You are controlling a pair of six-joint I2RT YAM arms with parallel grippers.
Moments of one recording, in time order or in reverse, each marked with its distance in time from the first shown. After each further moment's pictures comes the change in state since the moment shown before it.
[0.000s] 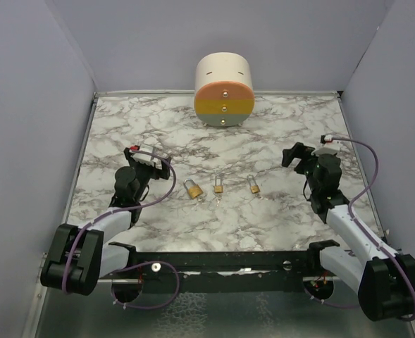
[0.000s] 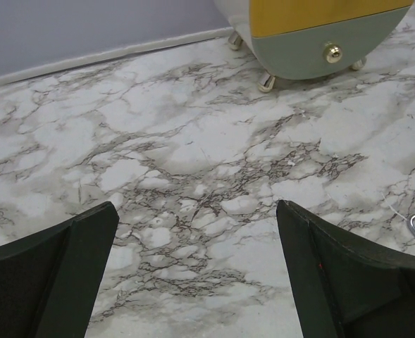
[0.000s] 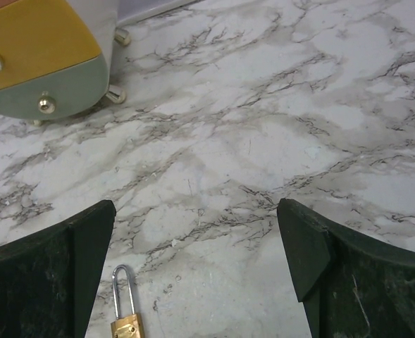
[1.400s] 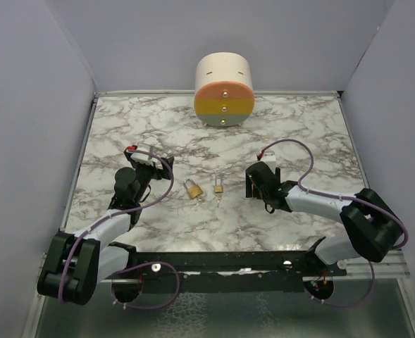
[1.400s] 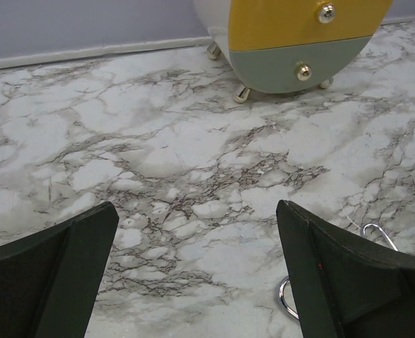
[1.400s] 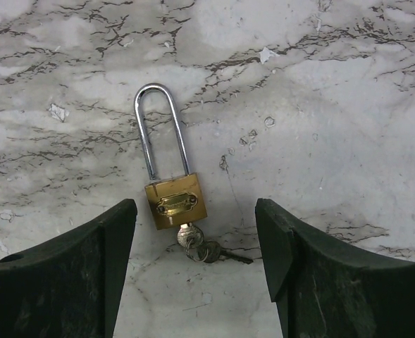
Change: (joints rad) left arm -0.039 -0.075 0.003 -0.061 0.010 -0.116; right arm 0.579 0.476 0.216 -0.431 0.348 0.183
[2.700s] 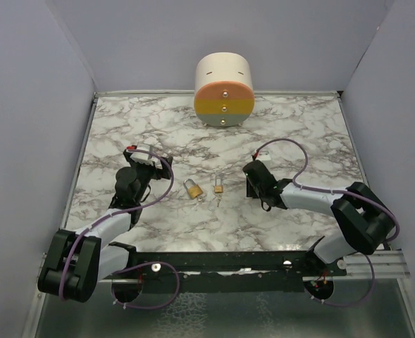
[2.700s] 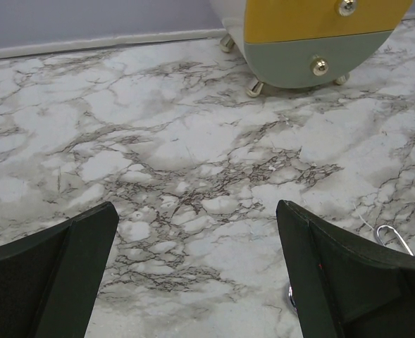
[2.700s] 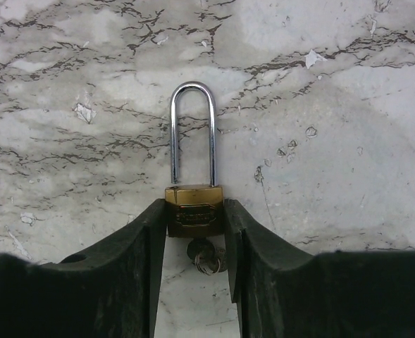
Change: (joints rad) left arm 0.000 0.020 0.000 -0.001 -0.041 0.001; right arm 0.000 0.076 0.023 0.049 -0.054 -0.008
